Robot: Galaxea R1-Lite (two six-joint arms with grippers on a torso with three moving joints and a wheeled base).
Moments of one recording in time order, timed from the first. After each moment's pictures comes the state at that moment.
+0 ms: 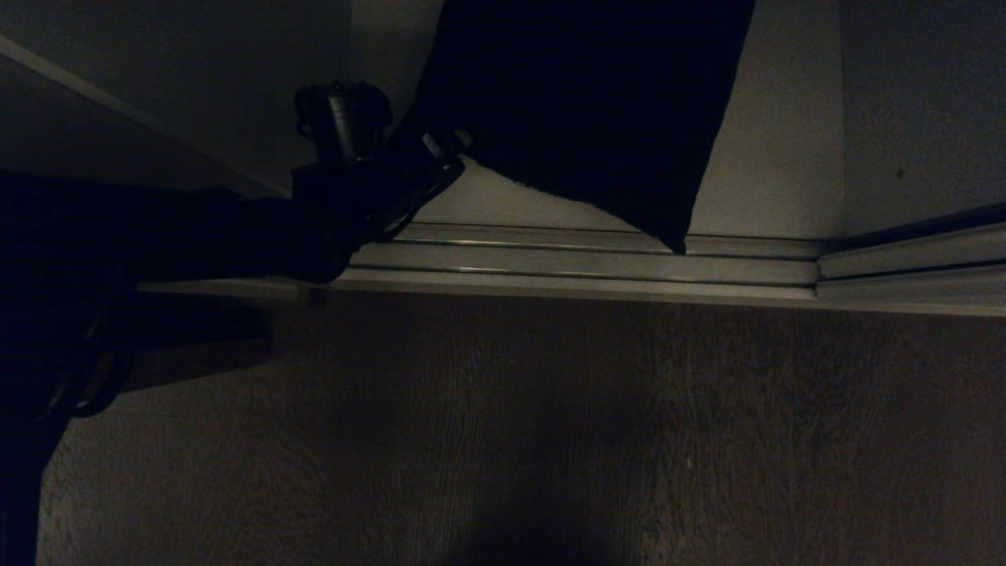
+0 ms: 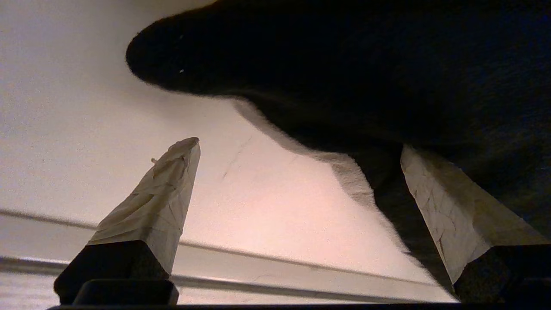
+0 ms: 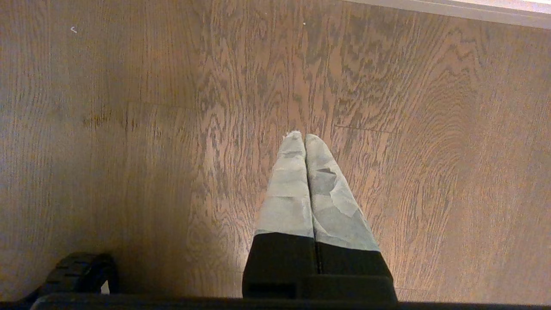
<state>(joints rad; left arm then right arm) -0.39 2.09 -1.73 -0.49 0.15 -0.58 0.00 0.00 0.00 0.01 0.00 -0.01</state>
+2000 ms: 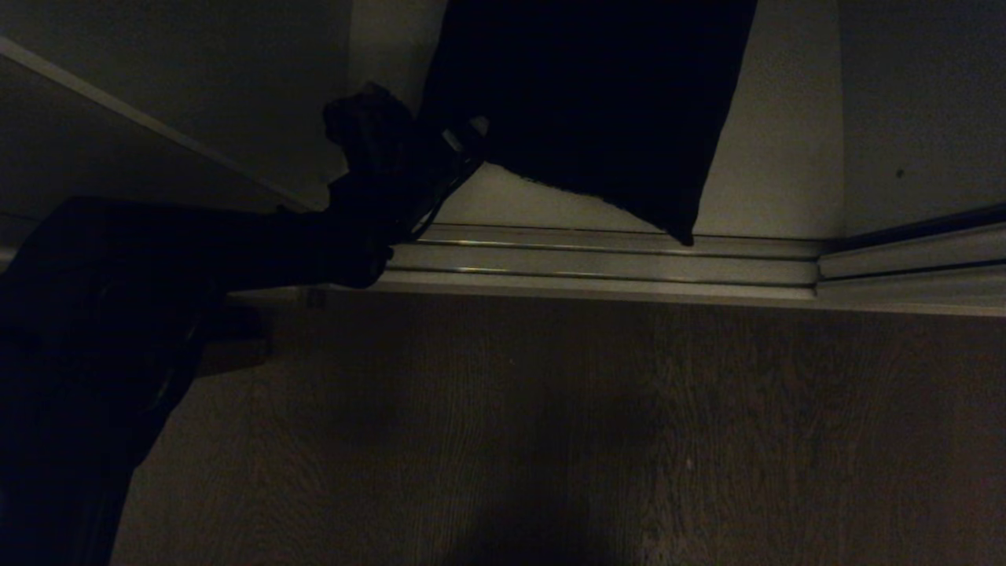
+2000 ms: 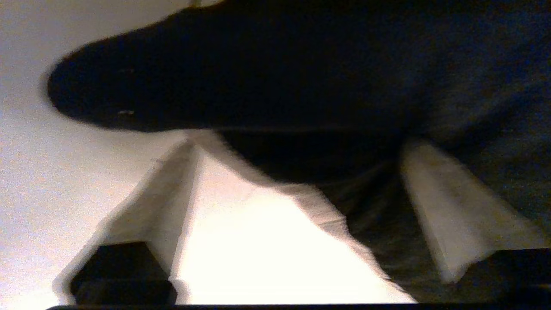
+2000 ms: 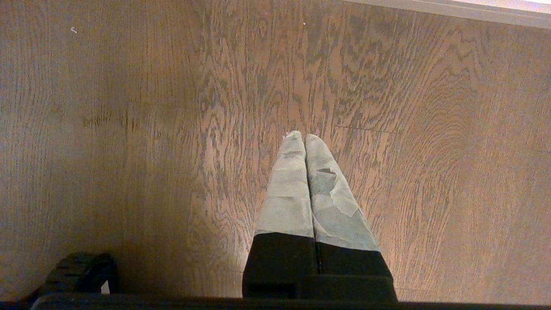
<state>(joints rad) -0.40 2.23 -1.88 -0.61 0.10 -0.59 0.00 0.00 0.00 0.01 0.00 -0.01</state>
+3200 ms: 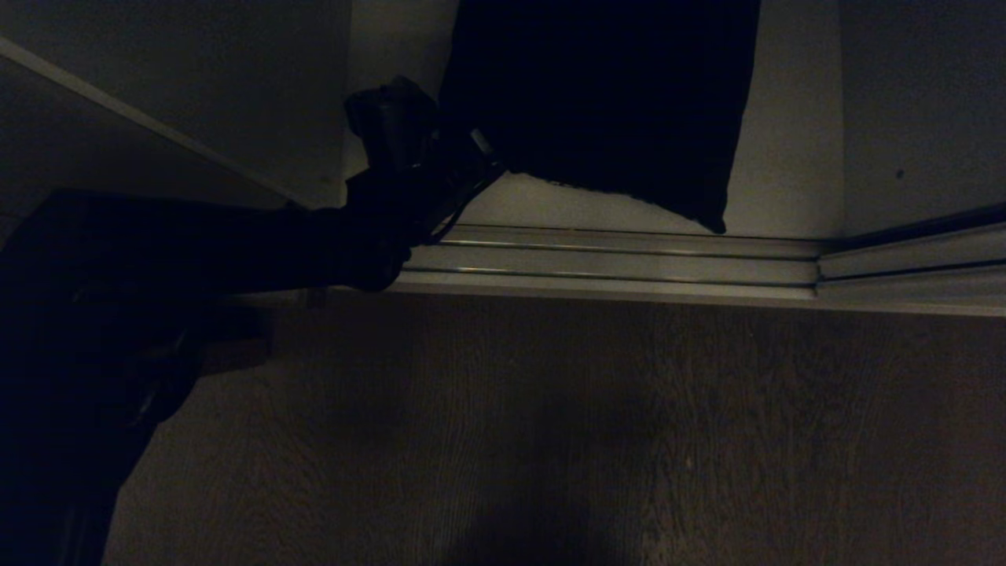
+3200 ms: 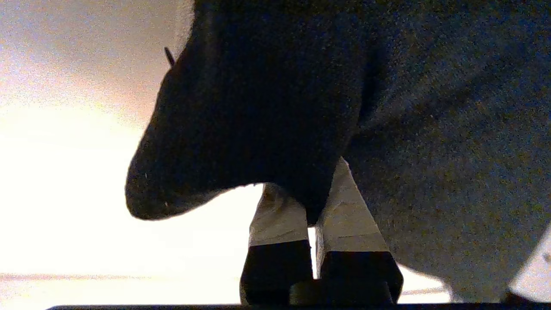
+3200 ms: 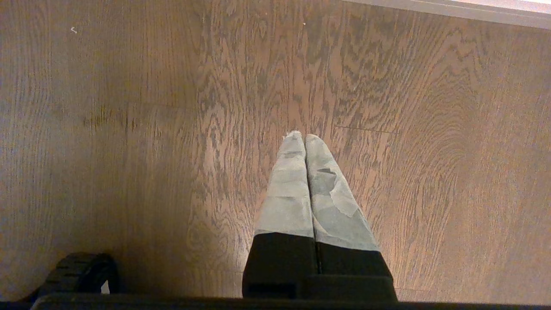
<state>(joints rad) -0.48 2.18 -1.84 -0.57 0.11 -0.55 0.00 0.00 0.00 0.01 0.00 -0.02</state>
